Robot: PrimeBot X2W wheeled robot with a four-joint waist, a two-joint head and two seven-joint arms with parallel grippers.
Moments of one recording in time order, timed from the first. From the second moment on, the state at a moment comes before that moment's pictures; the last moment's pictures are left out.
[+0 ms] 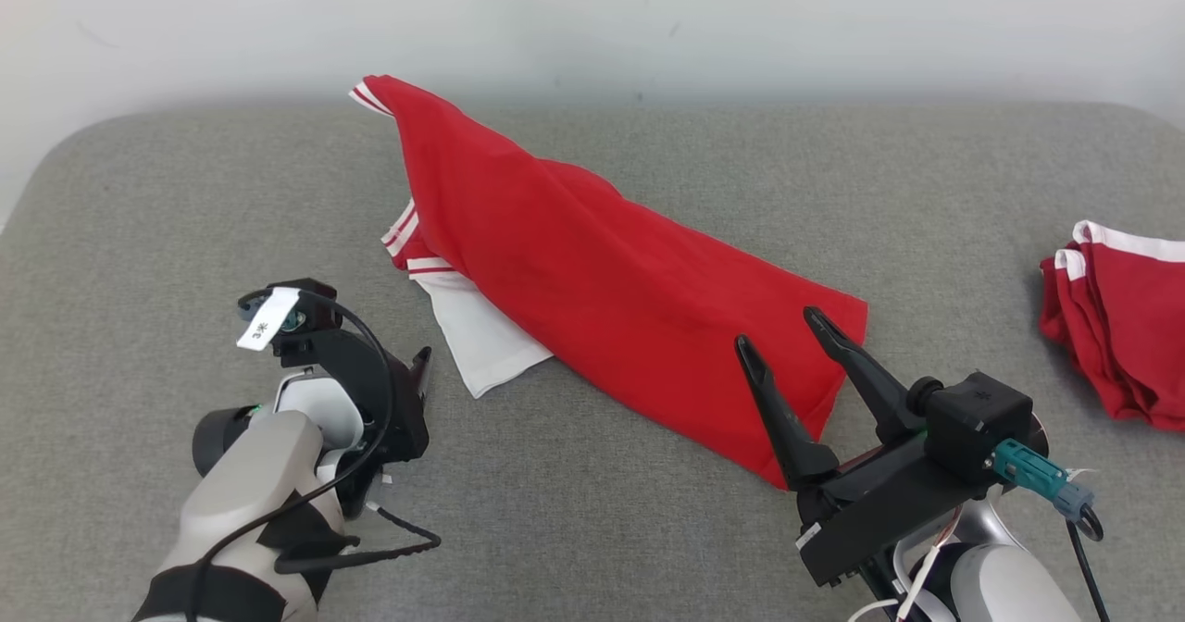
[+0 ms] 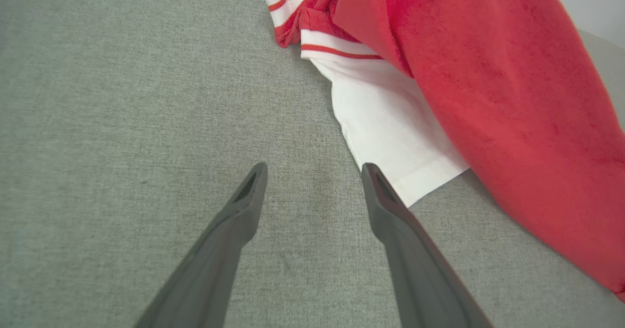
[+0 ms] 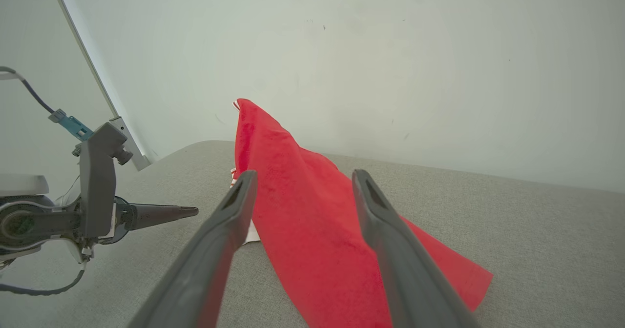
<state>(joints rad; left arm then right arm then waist) -0.89 0.05 -0.70 1.25 -0.77 -0.07 0.11 -0.12 -0.05 0.18 -0.12 0.25 0.13 0.08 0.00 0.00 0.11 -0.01</state>
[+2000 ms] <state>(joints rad) -0.74 0.25 -0.57 1.02 -1.05 0.09 -0.12 -0.10 -0.05 0.14 -0.14 0.25 0.13 0.07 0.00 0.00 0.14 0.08</state>
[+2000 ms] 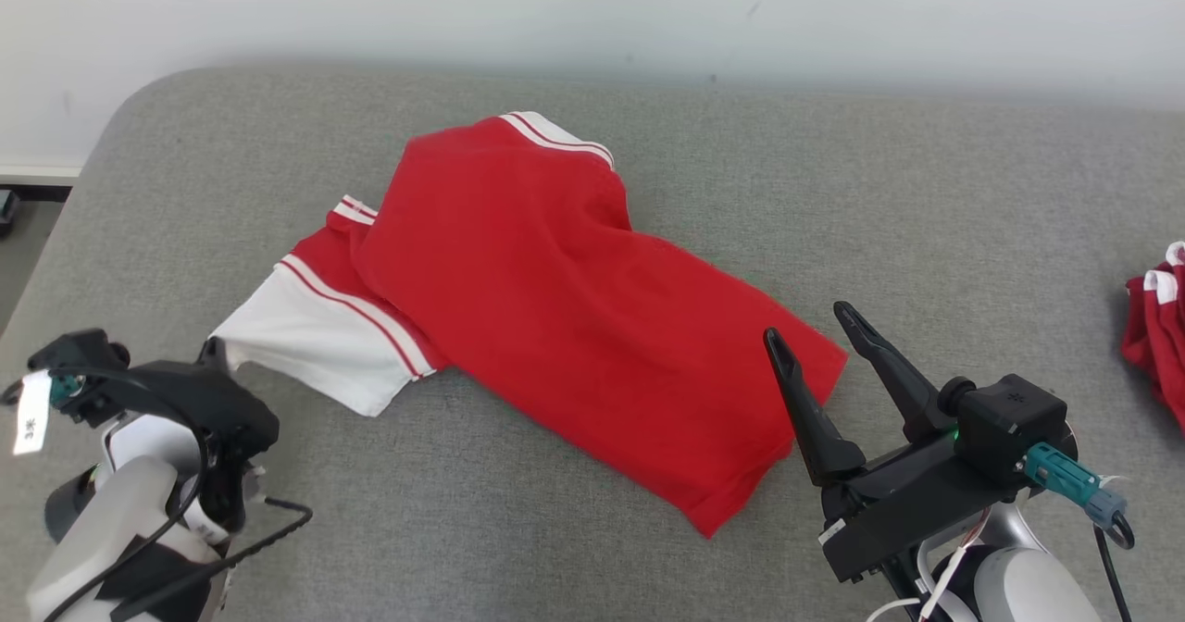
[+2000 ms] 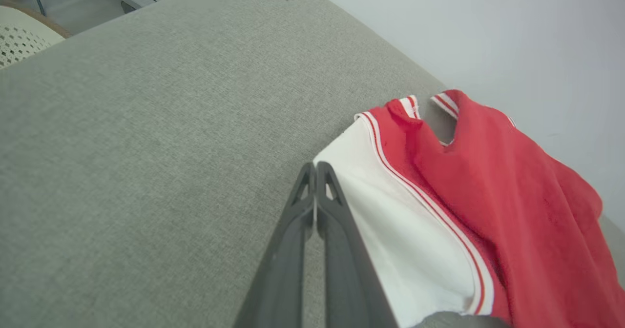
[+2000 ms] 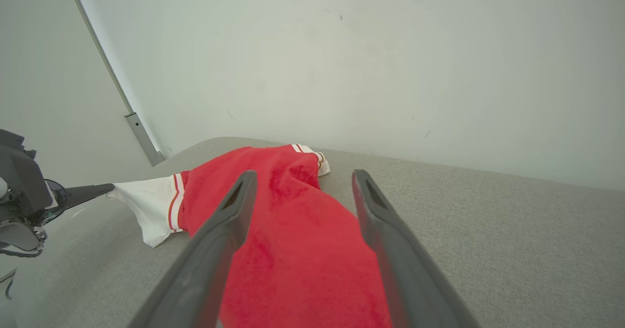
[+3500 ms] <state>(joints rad) -0.10 0.27 -0.36 -0.01 -0.52 -0.03 -0.26 -0.04 -0.05 0.07 -0.01 0.22 0.13 0.16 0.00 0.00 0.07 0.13</state>
